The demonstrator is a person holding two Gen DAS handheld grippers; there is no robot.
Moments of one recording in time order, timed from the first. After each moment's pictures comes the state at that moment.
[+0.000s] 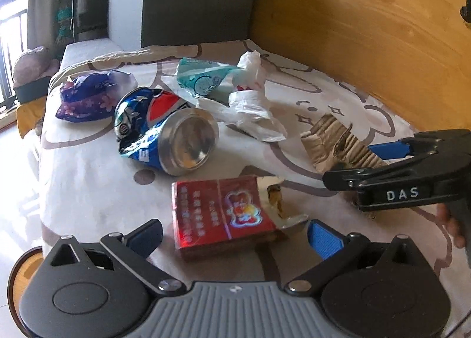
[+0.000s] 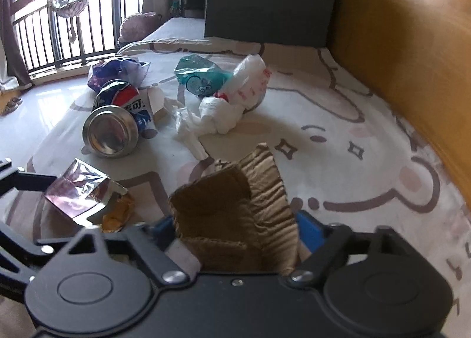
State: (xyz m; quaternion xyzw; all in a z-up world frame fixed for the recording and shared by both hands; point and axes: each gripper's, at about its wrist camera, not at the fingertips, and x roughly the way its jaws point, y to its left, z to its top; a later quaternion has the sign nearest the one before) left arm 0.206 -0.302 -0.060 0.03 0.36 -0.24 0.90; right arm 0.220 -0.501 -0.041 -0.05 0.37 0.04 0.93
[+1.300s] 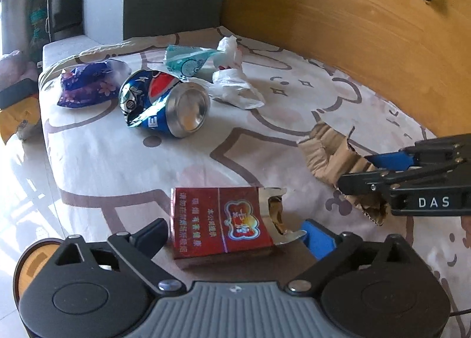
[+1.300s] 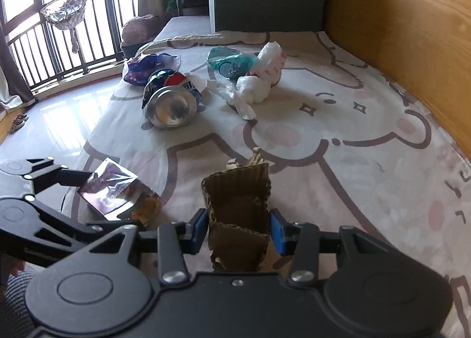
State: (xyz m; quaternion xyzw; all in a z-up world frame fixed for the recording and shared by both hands) left arm 0.168 -0.257 -0.054 0.06 0.38 -0.30 0.87; right arm 0.135 -0.457 -0.027 0.00 0.38 0.03 0.92
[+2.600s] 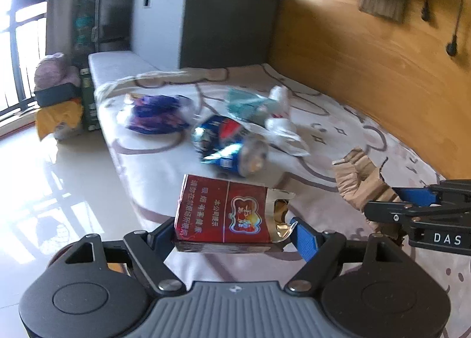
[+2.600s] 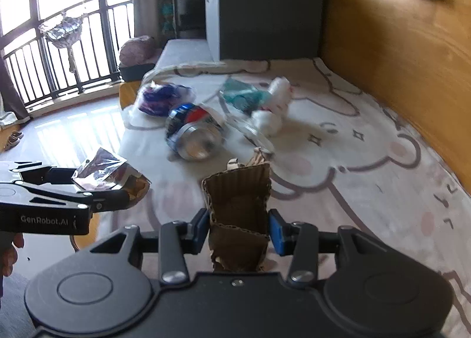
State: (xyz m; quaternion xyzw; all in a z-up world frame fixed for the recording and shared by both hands) left arm 0.162 -0.188 0.002 0.02 0.34 -0.23 0.91; right arm 0.116 -0.408 0.018 0.00 0.34 0.01 0.94
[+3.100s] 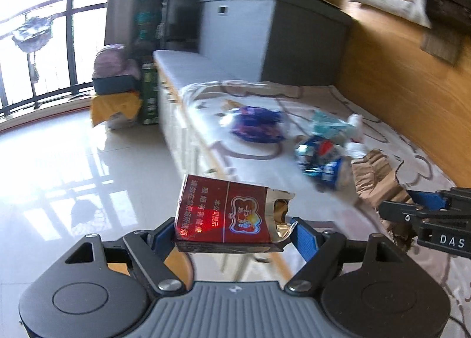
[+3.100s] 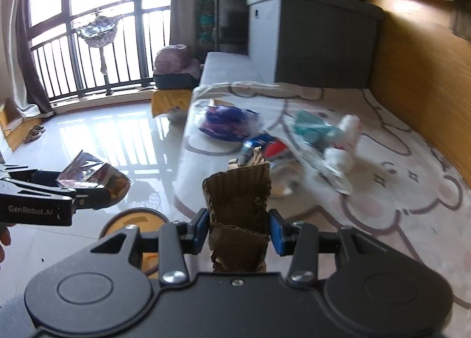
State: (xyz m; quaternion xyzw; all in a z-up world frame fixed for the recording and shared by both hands) left arm 0.166 -0.070 0.022 -0.02 0.34 -0.14 0.93; right arm 0.144 -0.308 0.033 -0.03 0.32 0.06 0.95
